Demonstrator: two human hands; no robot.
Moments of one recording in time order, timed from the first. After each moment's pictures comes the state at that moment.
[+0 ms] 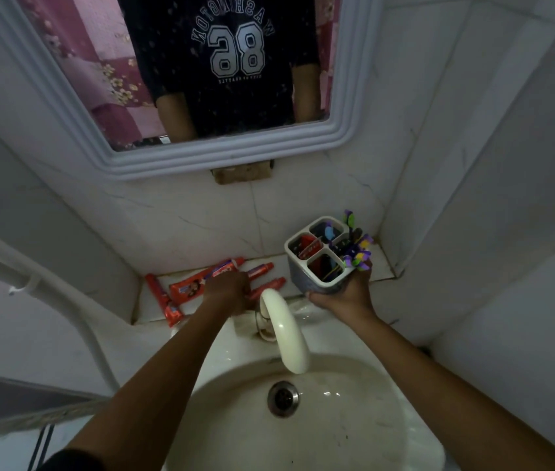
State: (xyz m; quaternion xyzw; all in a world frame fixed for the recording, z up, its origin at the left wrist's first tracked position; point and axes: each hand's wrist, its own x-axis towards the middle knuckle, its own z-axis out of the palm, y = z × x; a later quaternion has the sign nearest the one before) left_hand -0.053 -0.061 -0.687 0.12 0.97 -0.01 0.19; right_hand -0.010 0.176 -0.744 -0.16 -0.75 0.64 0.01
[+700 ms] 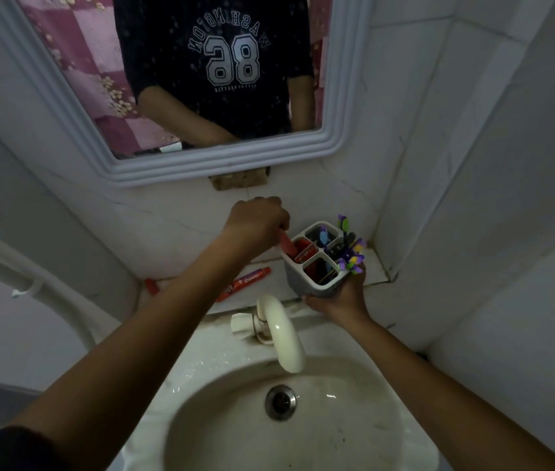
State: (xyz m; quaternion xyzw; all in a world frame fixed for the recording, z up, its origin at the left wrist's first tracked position) left_hand -0.075 0.009 -0.541 0.27 0.96 -0.04 0.01; right_hand -0.016 0.189 -0.773 -0.14 -0.78 0.61 0.05
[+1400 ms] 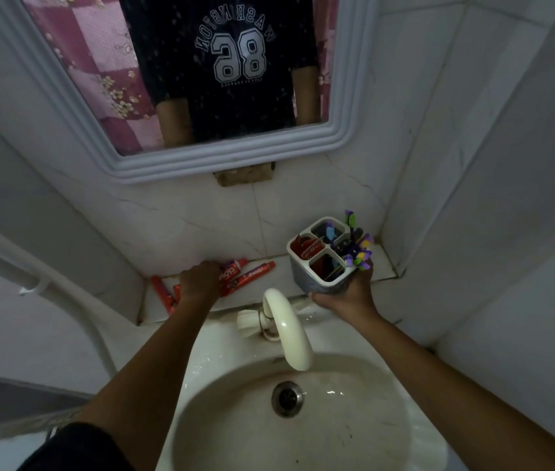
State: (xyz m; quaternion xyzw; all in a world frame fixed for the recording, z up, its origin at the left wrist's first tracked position) left_hand -0.072 -0.108 -0.698 0.01 0.99 -0.05 0.09; right_hand -0.008 0.181 -0.751 -0.16 -0.78 0.60 0.06
